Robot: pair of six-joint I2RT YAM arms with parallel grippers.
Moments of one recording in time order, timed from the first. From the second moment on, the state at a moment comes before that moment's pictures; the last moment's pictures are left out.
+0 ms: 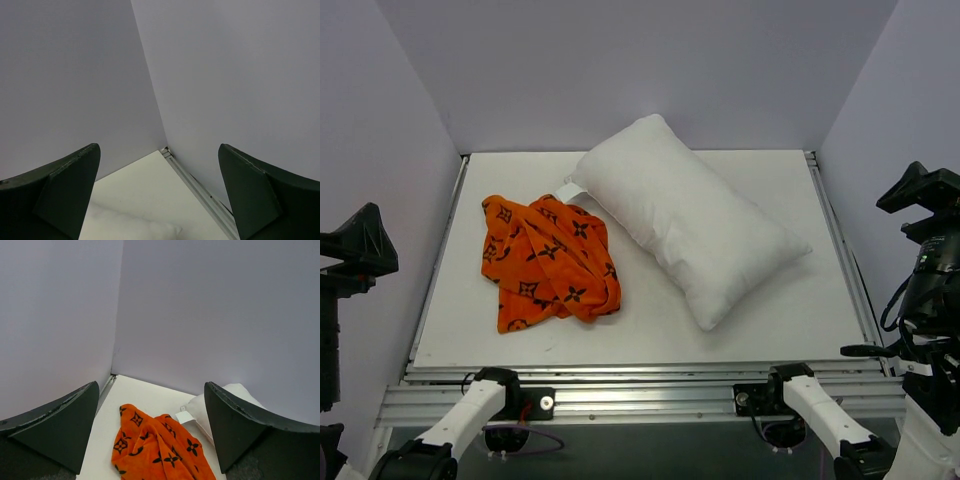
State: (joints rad) left arm -0.16 0.88 2.19 -1.04 -0.36 -0.16; right arm 0.13 0.81 1.76 -0.65 0.63 0.05
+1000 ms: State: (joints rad) left arm -0.20 0.86 1.99 -1.05 -0.50 -0.12; right arm 0.18 0.80 1.65 -0.58 0.58 -0.01
